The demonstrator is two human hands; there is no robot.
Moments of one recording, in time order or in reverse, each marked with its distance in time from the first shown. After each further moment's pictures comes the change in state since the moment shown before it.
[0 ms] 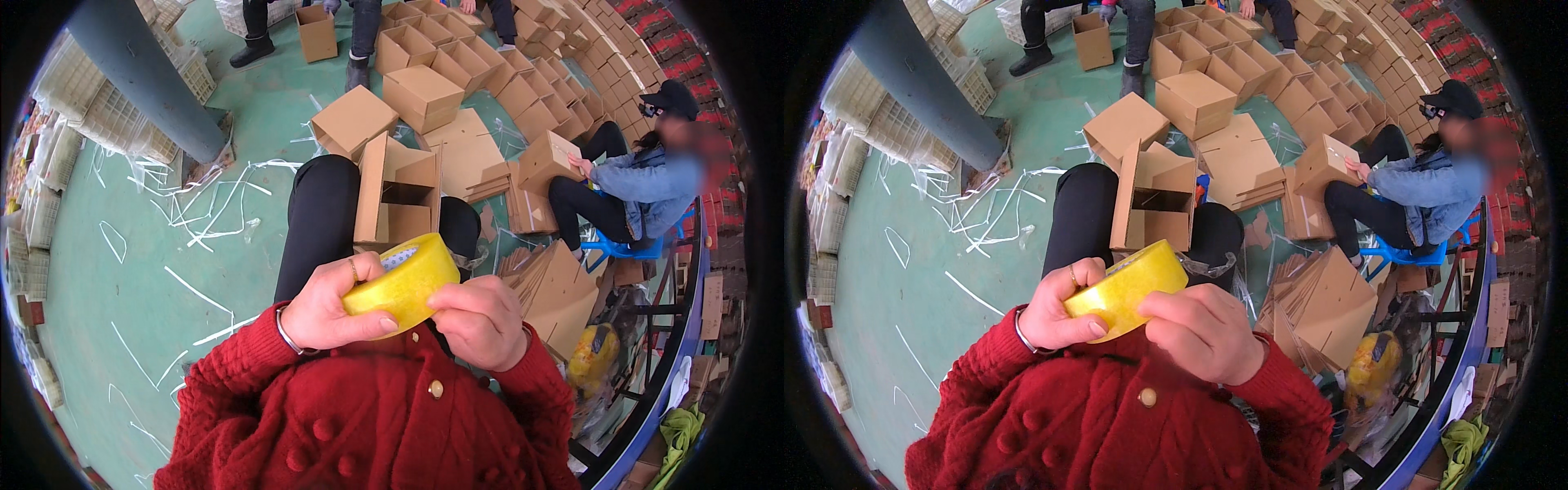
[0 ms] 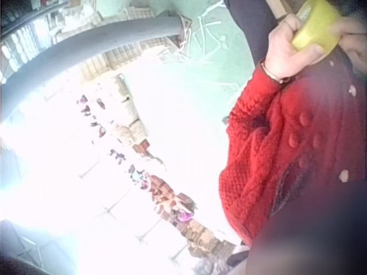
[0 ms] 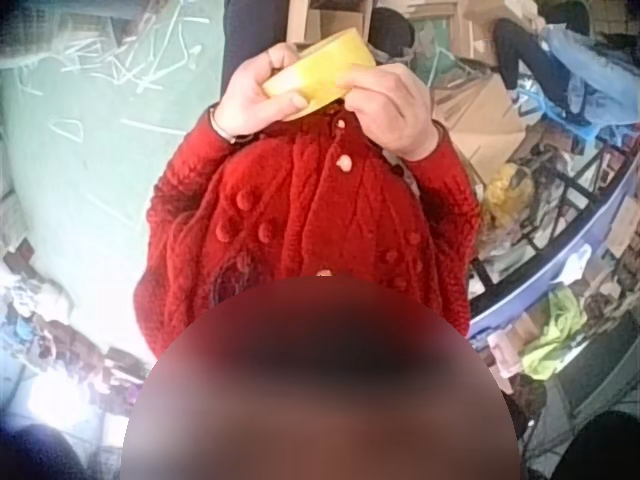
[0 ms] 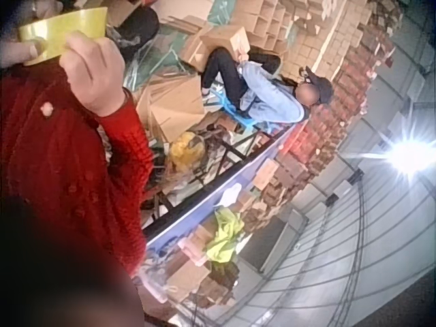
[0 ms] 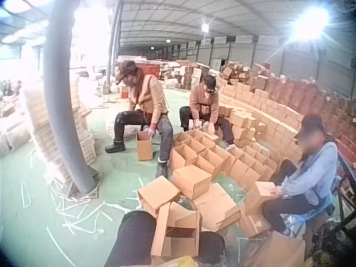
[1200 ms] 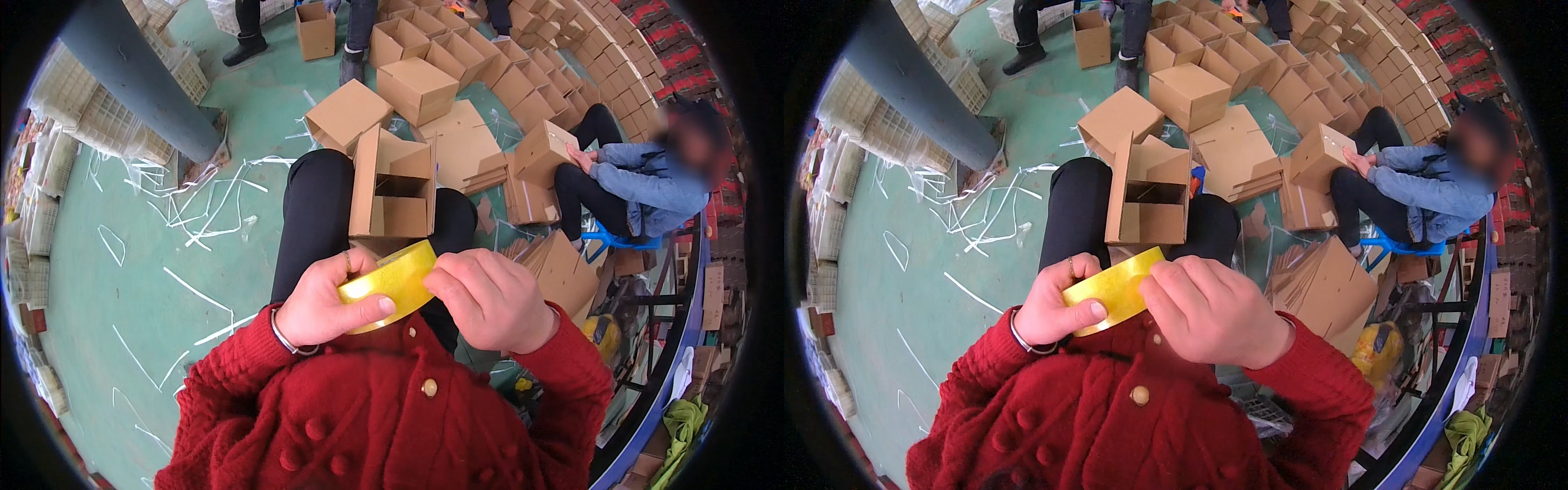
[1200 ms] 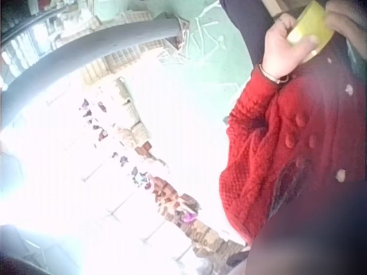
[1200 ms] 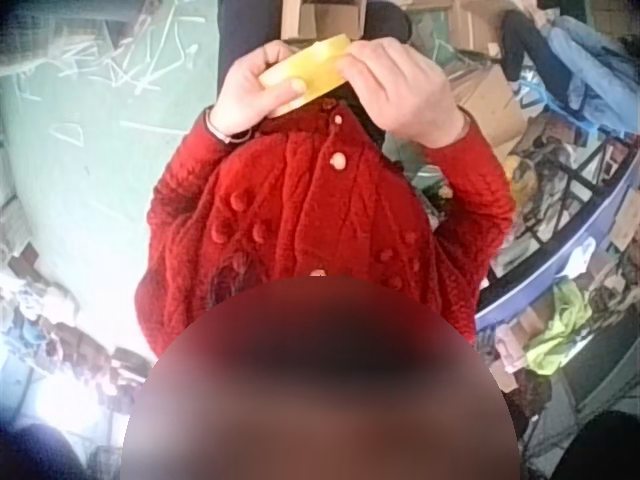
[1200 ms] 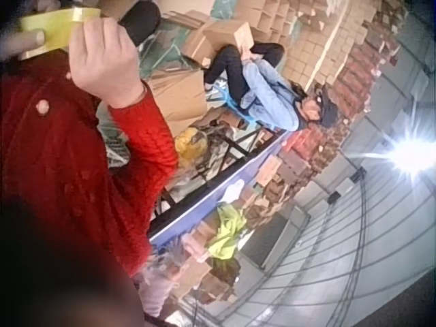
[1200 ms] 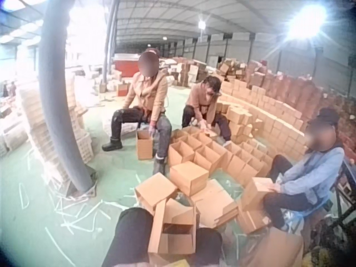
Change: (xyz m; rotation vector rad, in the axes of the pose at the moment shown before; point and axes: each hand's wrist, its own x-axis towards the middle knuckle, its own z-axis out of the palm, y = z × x) left_hand -0.003 0.006 0.009 -0.185 0.057 -0.245; right_hand 0.022 0.006 -0.021 -0.349 -0.284 -0.105
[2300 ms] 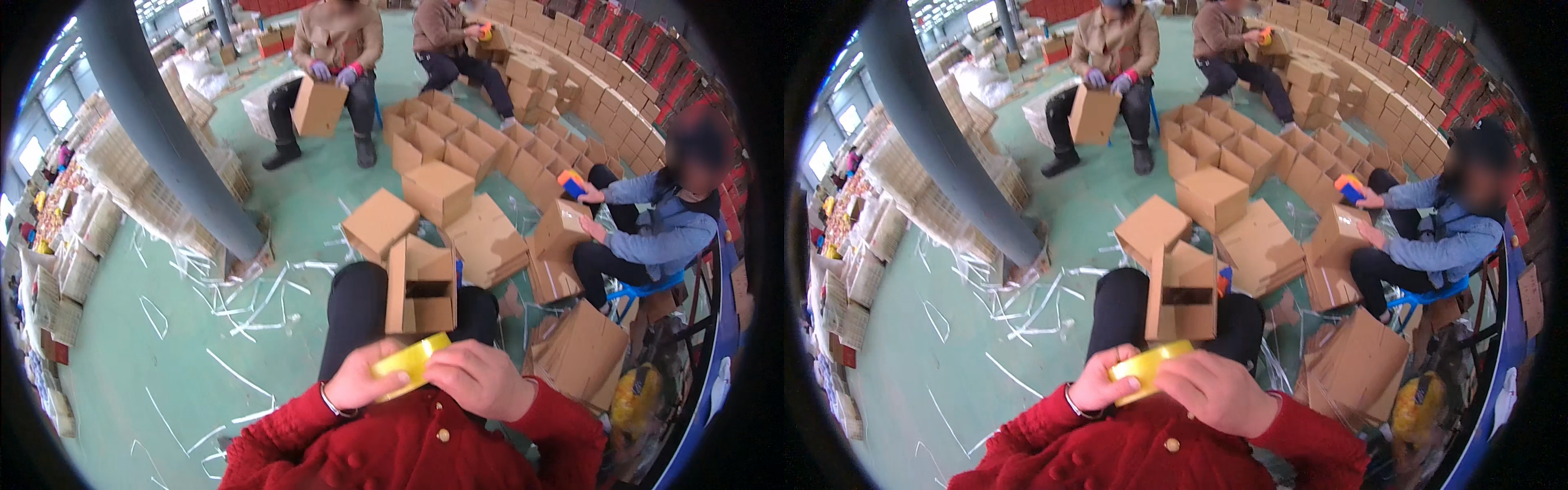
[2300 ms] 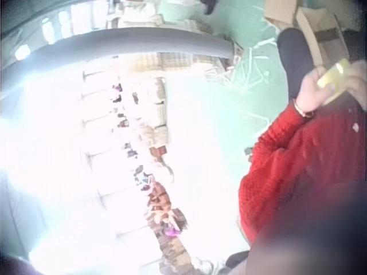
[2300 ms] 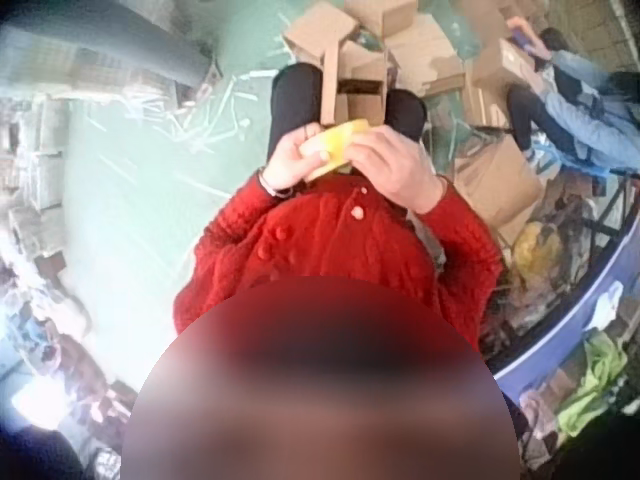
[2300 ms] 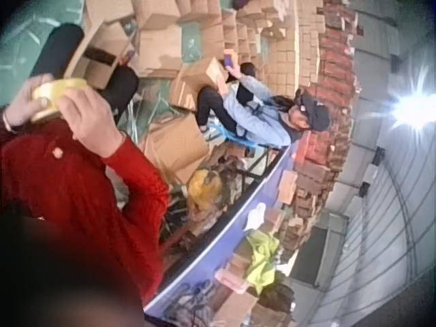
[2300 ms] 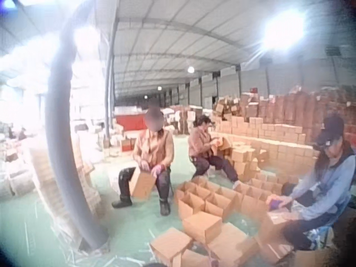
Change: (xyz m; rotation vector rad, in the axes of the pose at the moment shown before) left_hand -0.002 -0.005 -0.008 -0.052 -0.038 0.018; right_hand 0.002 -0.010 0.012 0.343 0.130 0.039
